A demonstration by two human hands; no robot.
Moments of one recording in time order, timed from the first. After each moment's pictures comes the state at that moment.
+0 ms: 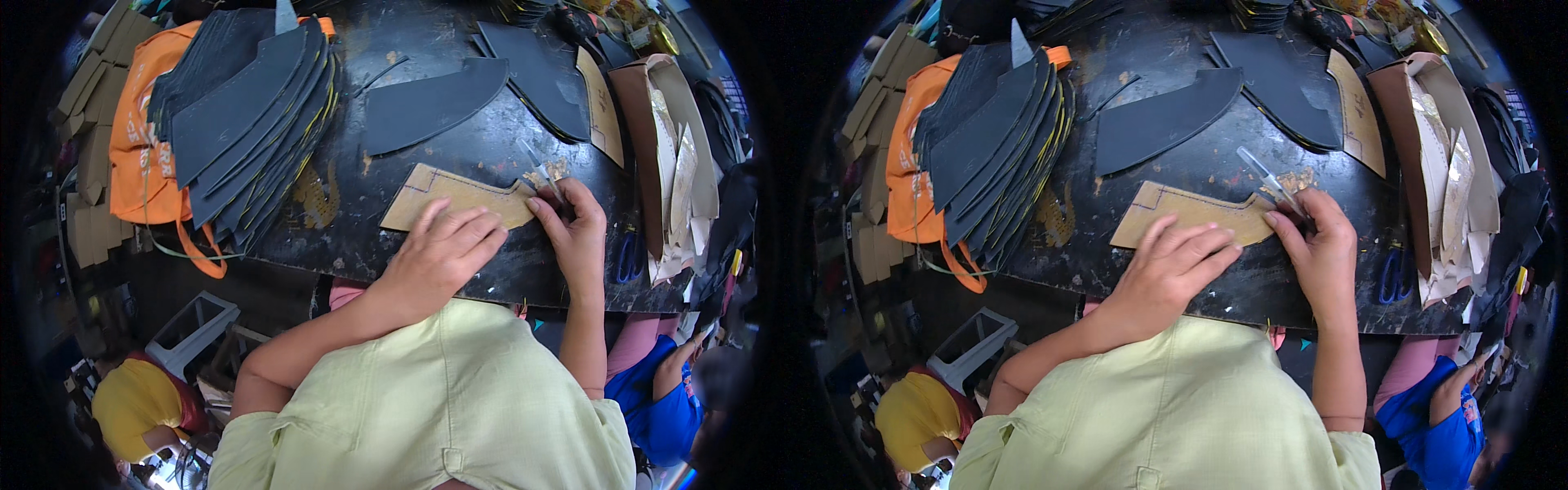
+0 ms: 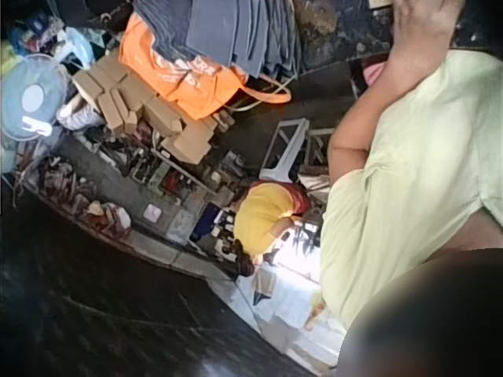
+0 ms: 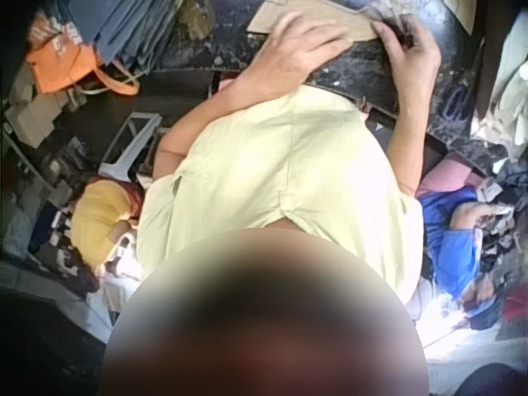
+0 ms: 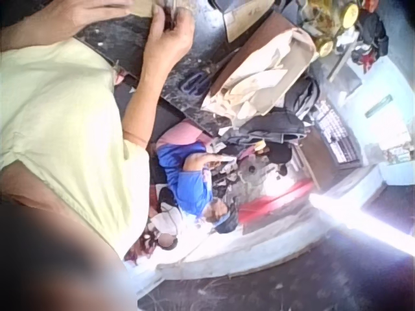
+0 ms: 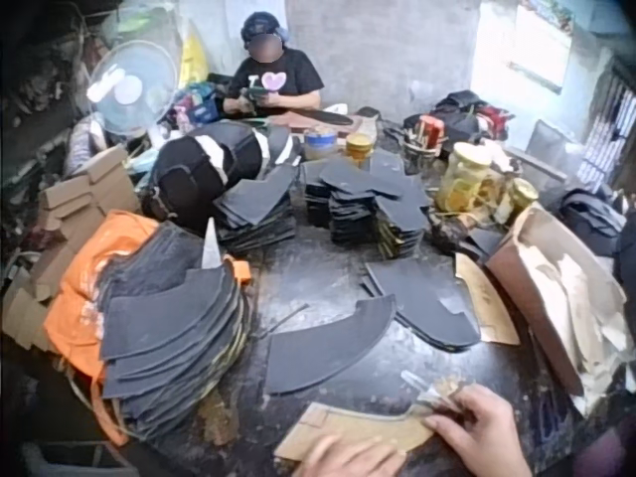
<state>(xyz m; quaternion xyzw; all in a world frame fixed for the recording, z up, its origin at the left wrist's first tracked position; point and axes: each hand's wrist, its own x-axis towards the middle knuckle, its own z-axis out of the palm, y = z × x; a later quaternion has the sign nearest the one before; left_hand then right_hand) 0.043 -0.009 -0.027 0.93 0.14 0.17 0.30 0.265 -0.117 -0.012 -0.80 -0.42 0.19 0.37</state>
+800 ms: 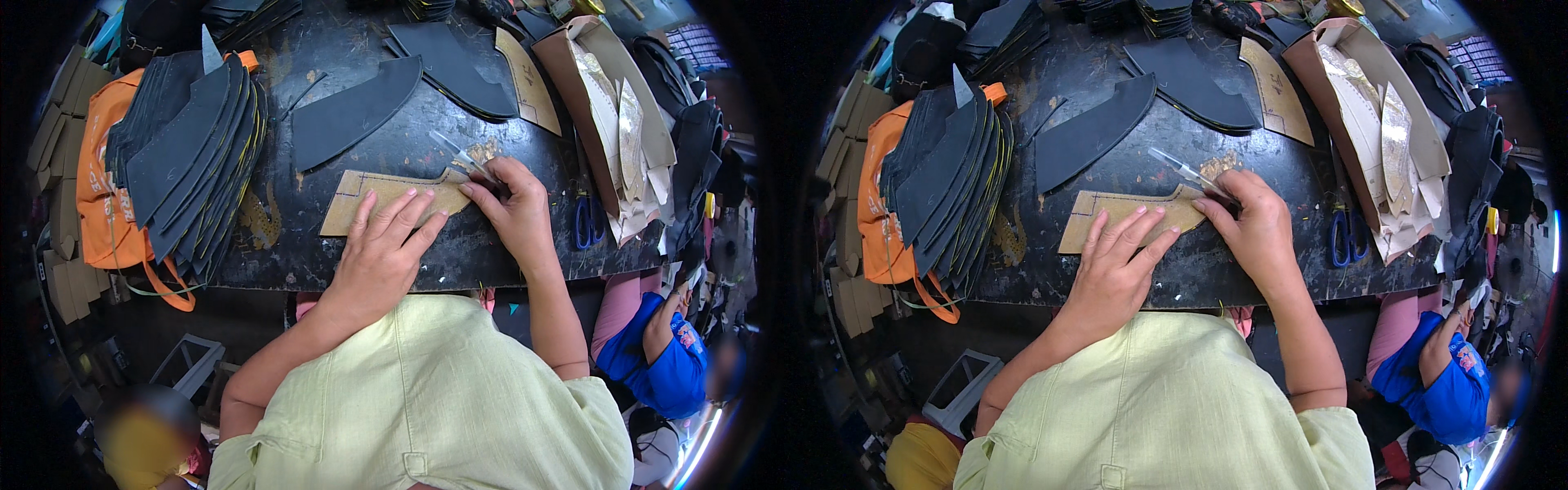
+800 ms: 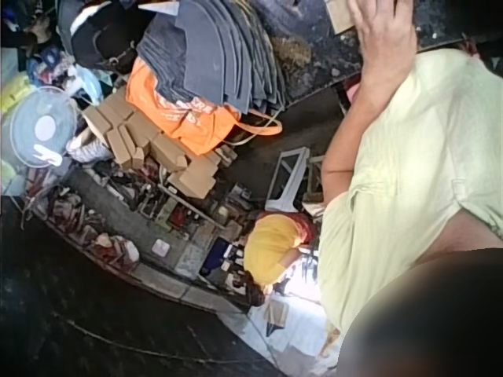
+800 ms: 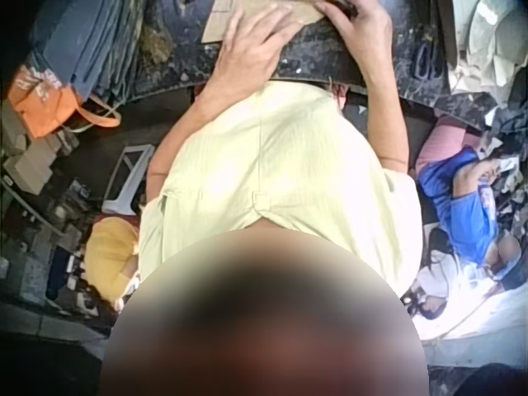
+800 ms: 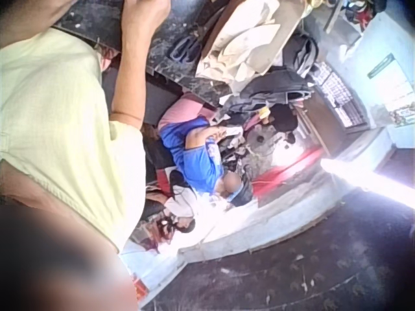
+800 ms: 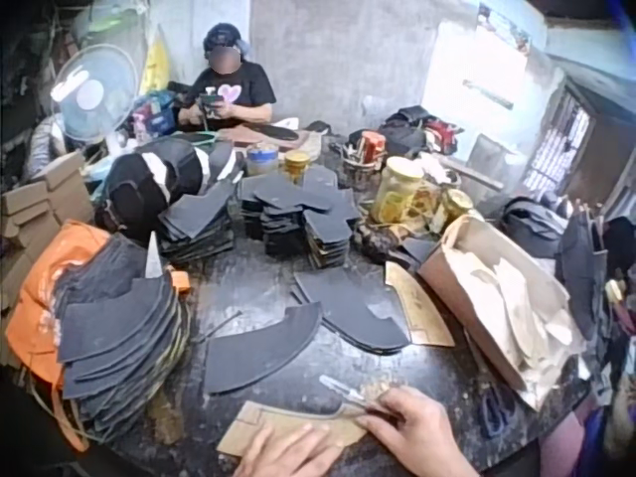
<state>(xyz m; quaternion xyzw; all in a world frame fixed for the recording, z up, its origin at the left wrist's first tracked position) 0.046 -0.018 -0.029 0.94 0.15 0.12 0.28 0.268 -0.119 -0.016 -0.80 -0.46 0.13 0.37</state>
